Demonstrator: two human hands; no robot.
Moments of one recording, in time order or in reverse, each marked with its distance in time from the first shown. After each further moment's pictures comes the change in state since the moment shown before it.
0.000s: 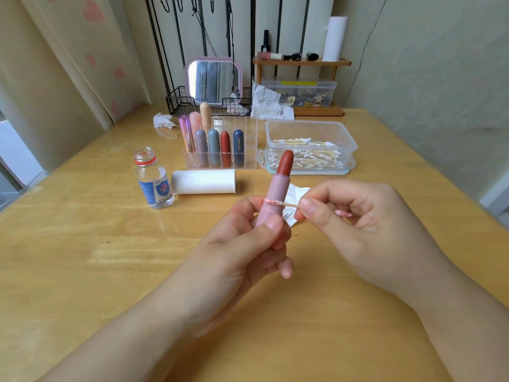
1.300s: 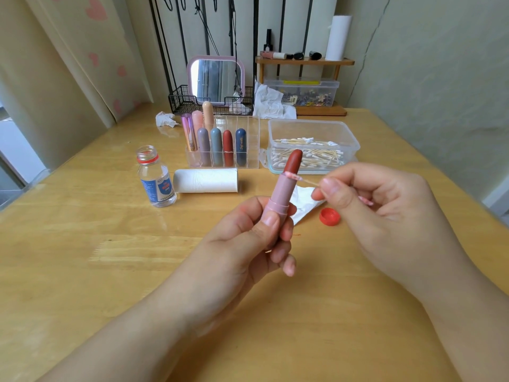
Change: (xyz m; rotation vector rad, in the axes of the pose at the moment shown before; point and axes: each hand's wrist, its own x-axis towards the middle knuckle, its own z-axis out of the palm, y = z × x) left_hand -0.002 0.003 0.005 0.065 0.062 0.003; right_hand 0.002 -0.002 -0.006 0.010 0.136 -0.021
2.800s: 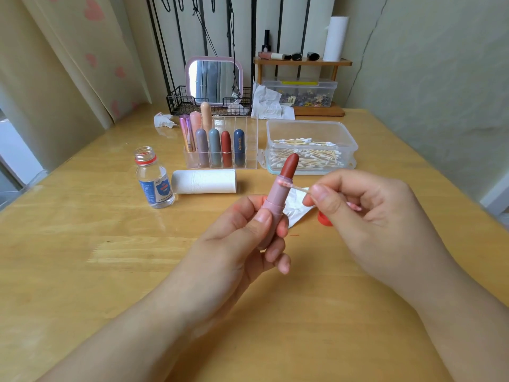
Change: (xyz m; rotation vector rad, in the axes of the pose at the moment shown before) left_hand 0.001 0.001 -0.001 -0.009 0.041 0.012; right_hand -0.001 0.001 0.005 -0.023 -0.023 0.037
